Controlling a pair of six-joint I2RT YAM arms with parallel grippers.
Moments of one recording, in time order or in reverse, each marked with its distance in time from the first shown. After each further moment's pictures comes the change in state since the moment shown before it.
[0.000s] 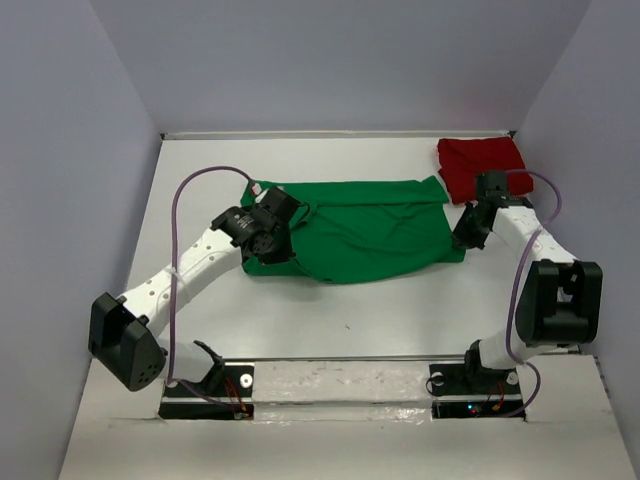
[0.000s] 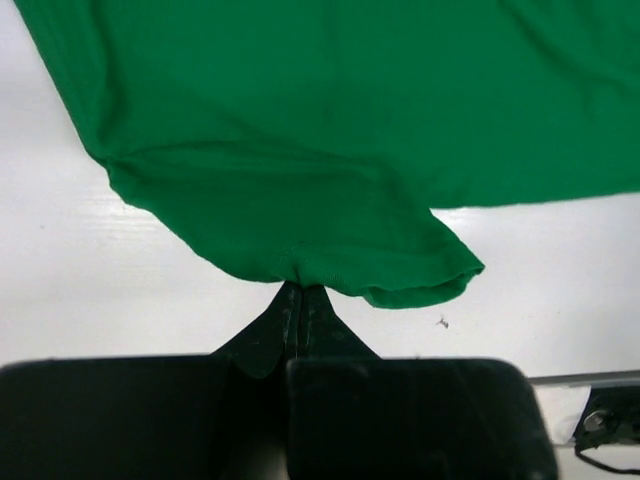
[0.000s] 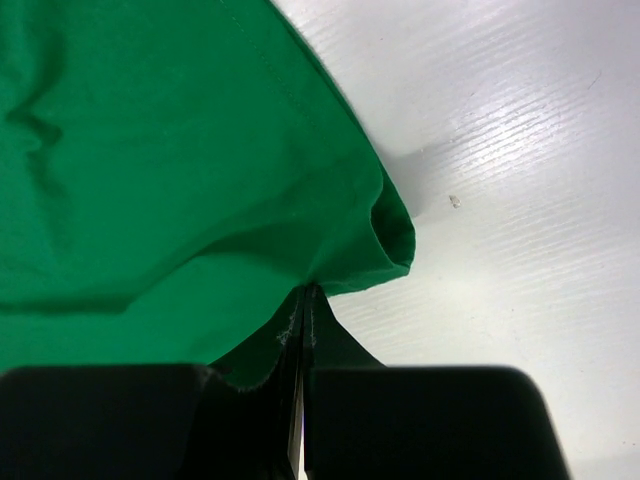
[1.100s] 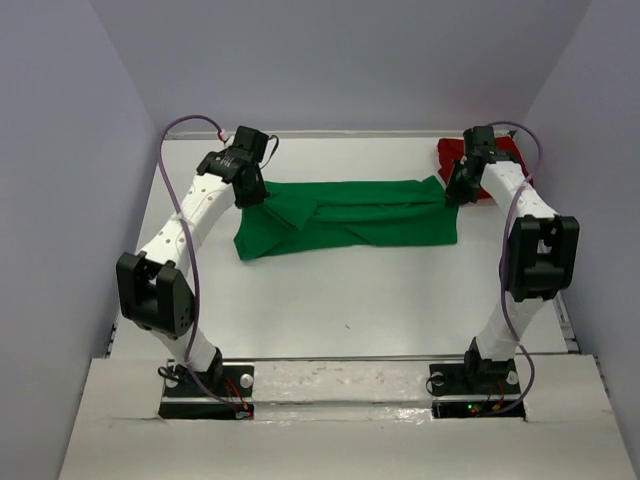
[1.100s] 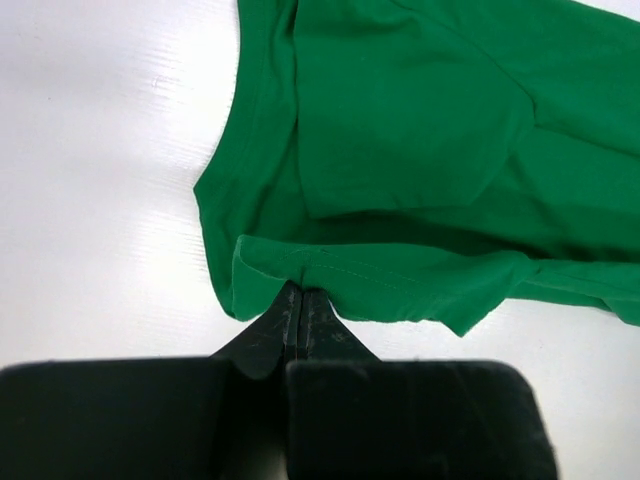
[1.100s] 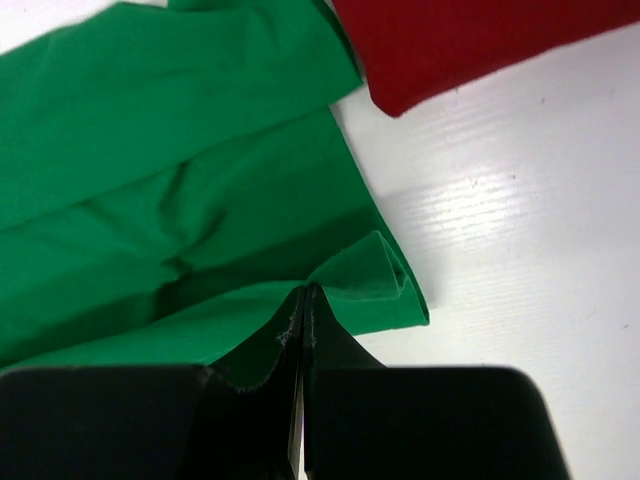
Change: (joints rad) left arm 0.323 0.294 0.388 -0.006 -0.086 0.163; right arm 0.037 0.336 0.476 -0.060 0.022 -0.142
